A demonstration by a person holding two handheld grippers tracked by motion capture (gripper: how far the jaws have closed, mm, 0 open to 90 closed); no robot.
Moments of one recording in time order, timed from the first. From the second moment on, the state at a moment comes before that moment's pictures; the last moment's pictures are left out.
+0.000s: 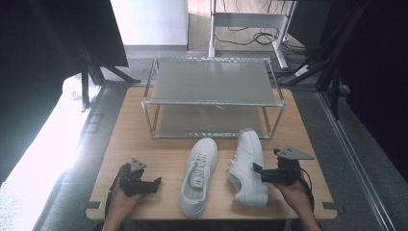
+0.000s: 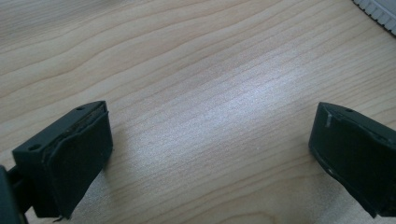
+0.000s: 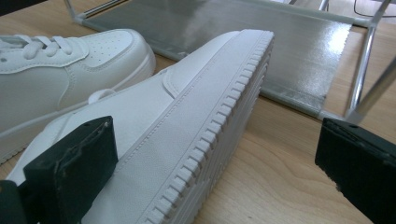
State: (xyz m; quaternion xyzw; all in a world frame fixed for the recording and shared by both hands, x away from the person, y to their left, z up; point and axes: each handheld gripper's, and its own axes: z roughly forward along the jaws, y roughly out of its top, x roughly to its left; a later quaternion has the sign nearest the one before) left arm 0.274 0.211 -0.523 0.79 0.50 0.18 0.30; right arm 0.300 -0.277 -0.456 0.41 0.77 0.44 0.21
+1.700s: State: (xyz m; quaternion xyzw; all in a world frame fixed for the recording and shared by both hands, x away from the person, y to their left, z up) left arm 0.272 0.209 -0.520 0.78 0.51 0.17 0.30; right arm 0.291 -0.387 -0.480 0.50 0.72 0.42 0.21
